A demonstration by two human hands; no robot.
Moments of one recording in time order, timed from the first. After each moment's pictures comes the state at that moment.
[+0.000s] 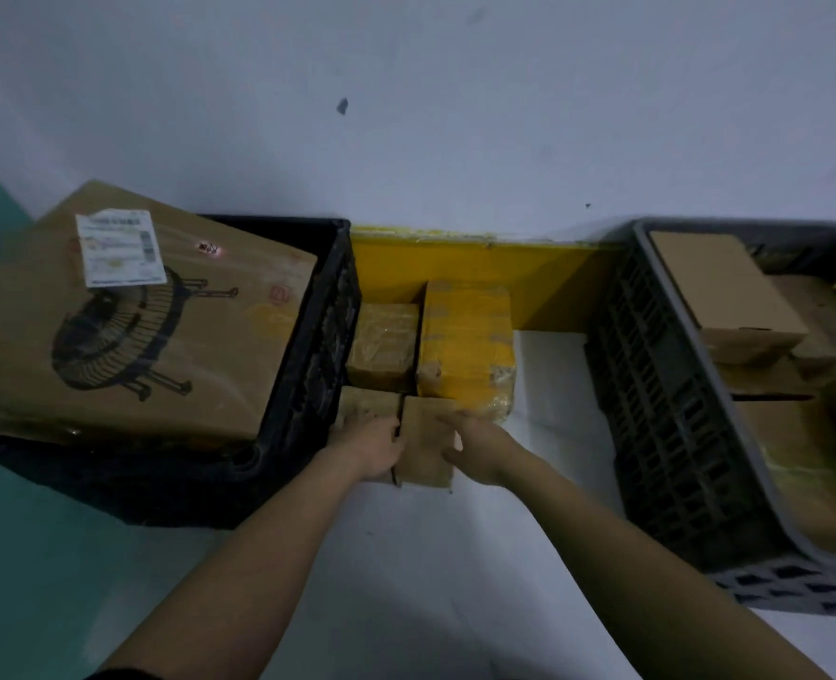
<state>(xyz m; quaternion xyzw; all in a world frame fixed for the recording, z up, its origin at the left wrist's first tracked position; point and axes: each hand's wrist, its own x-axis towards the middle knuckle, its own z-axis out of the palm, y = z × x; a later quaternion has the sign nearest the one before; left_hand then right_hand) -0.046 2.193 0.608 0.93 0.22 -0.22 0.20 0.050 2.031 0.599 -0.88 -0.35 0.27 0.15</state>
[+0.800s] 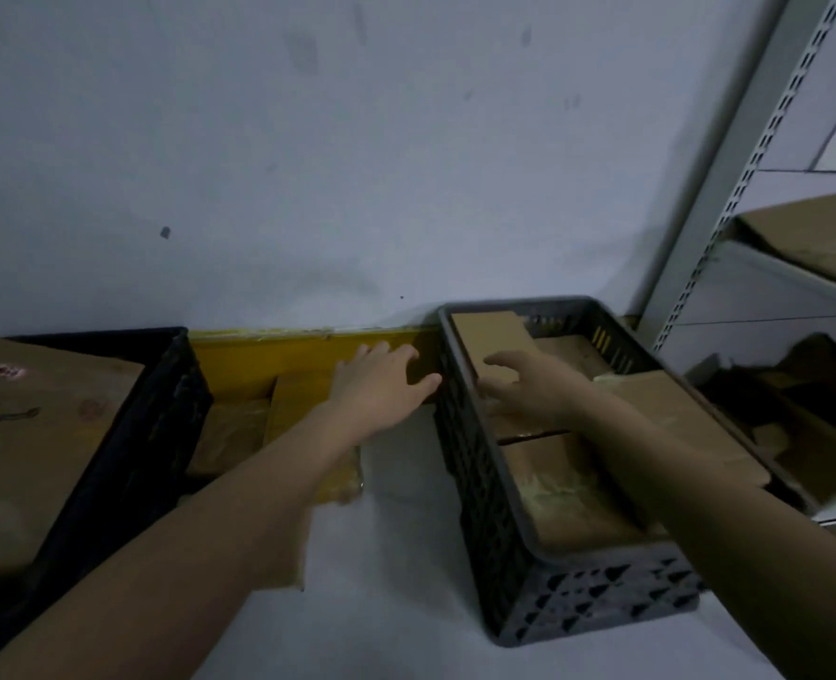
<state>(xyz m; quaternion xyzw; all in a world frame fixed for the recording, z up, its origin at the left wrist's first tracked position) 0.087 2.003 0.789 0.99 0.10 0.03 0.11 0.163 1.803 0.797 -0.95 -0.25 0.07 0.17</state>
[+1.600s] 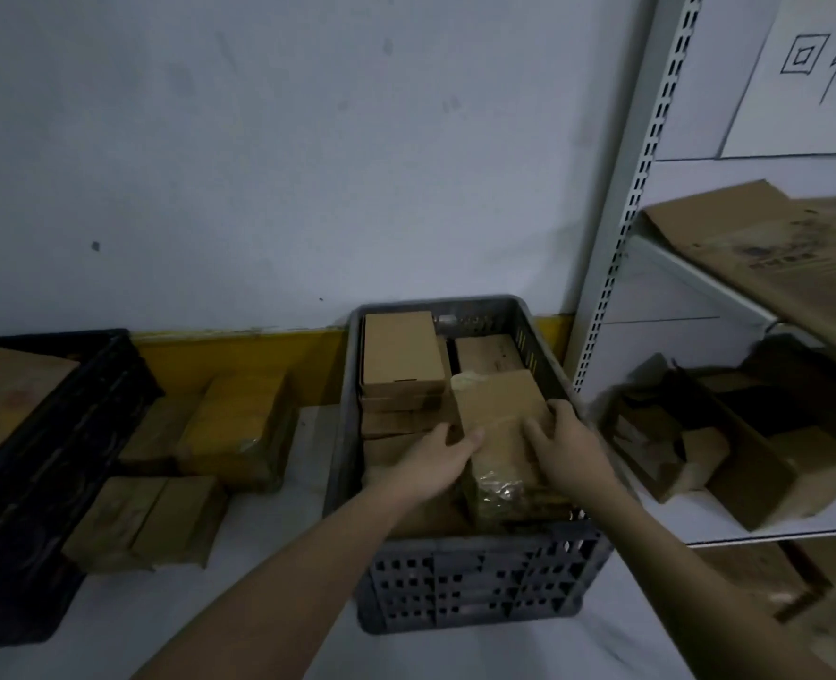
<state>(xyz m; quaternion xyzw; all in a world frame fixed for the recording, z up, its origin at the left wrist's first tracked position) 0.130 1.748 0.738 0.82 0.19 -0.15 0.53 0.193 1.576 0.739 -0.92 -0.08 0.07 0.37</state>
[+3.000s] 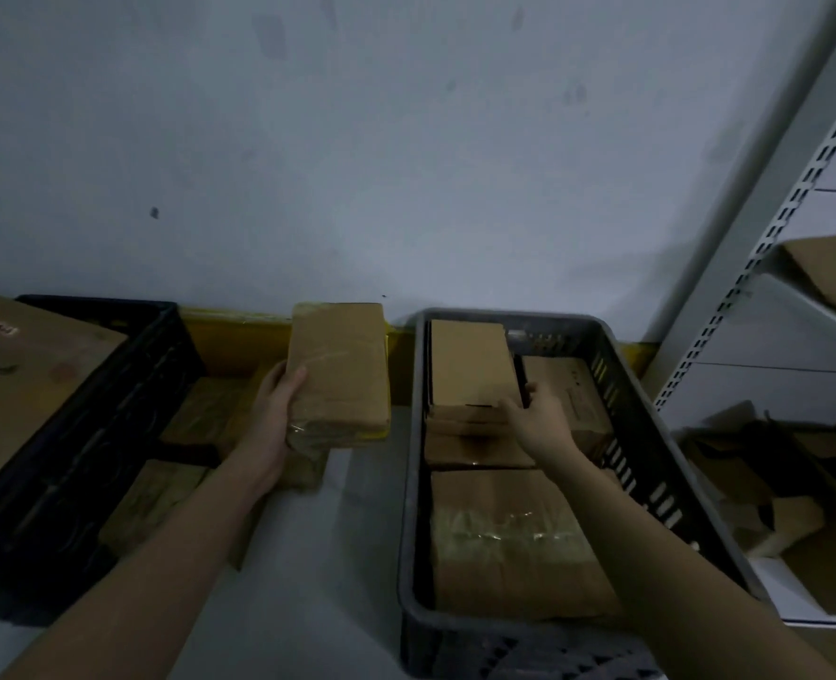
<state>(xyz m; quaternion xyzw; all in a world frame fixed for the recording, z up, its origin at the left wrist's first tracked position) 0.095 1.999 0.725 0.54 0.29 0.24 0.76 0.274 1.738 0.708 -0.89 -0.07 0.11 0.44</state>
